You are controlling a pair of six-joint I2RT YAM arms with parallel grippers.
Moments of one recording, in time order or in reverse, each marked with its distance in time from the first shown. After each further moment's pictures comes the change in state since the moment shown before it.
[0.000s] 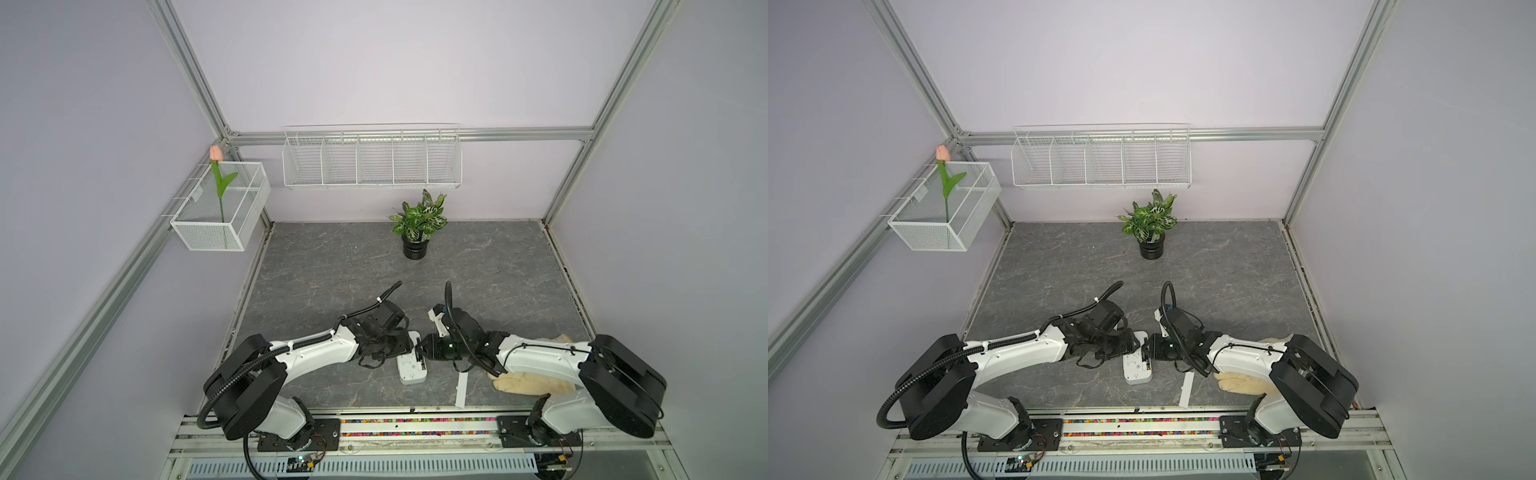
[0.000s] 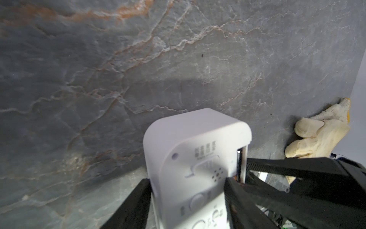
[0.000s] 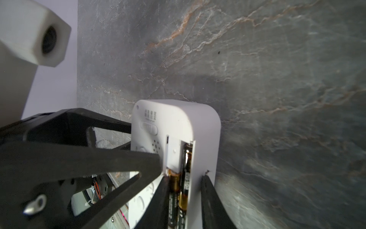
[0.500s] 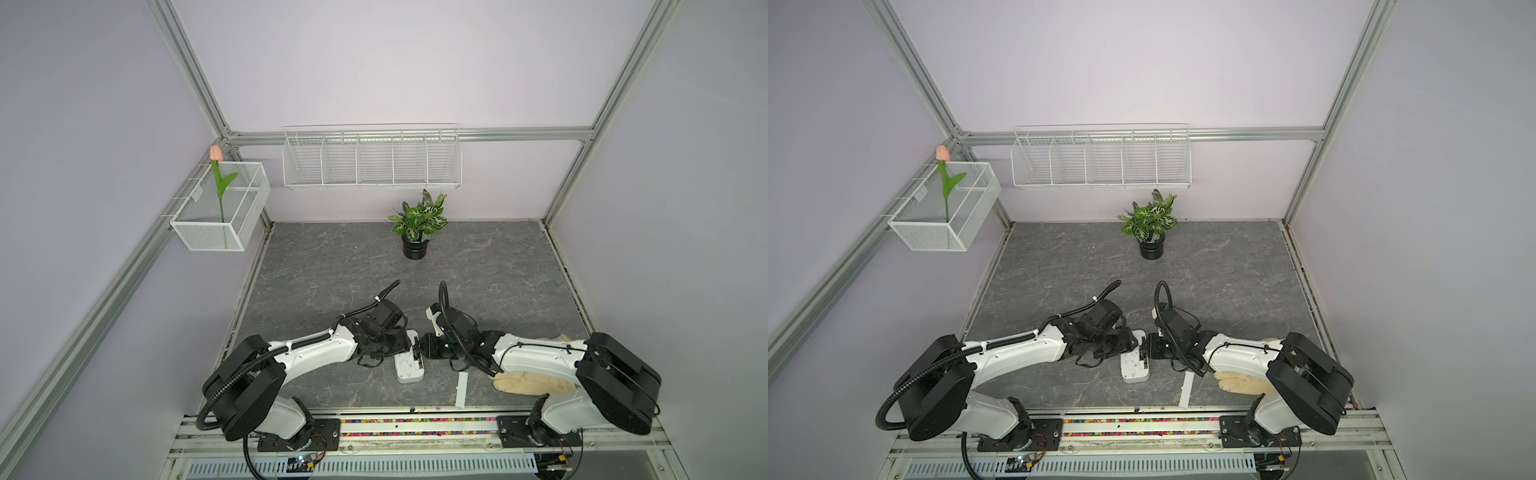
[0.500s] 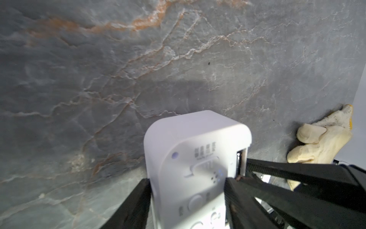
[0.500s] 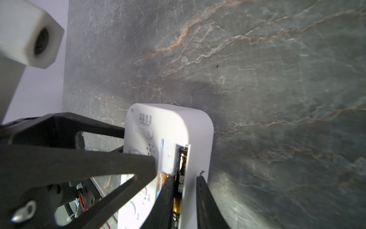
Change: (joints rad) left arm 0.010 -0.005 -0.001 -0.006 -0.012 -0.001; right arm 0.038 0.021 0.047 -0.052 0.097 -0.022
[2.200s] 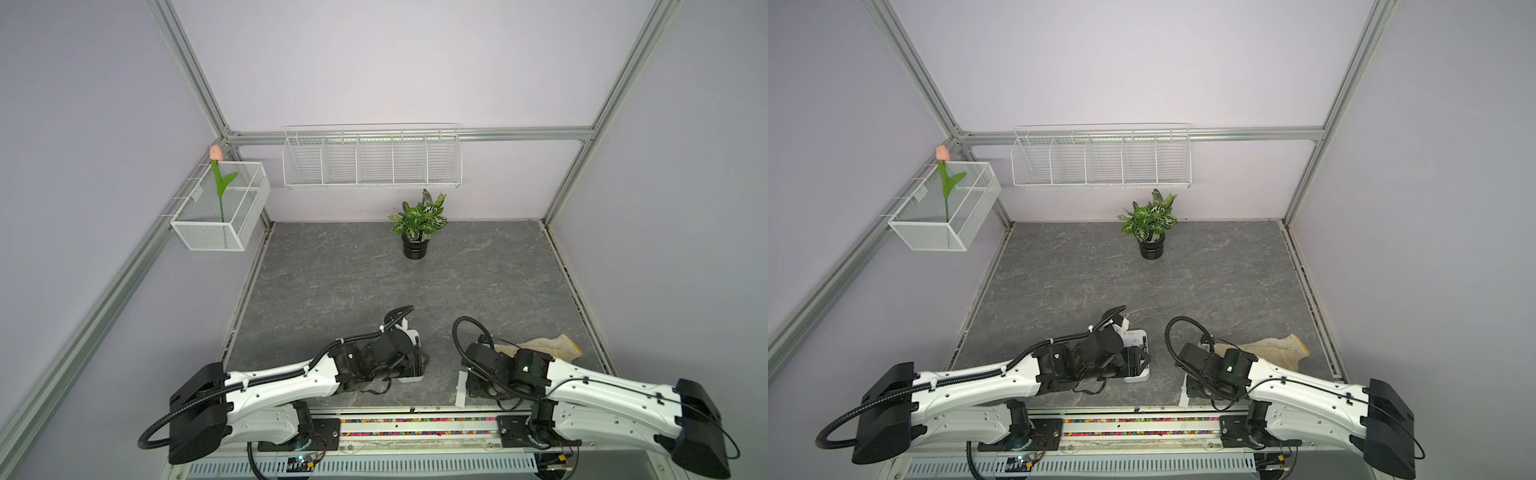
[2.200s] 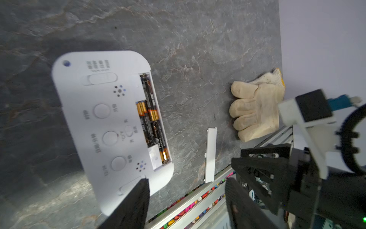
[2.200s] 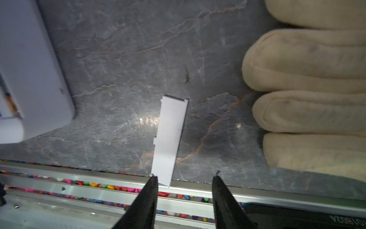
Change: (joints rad) left arm -0.316 -0.305 -0.084 0.059 -0.213 -0.127; right arm 0.217 -0.440 -0.026 -0.919 0.244 0.334
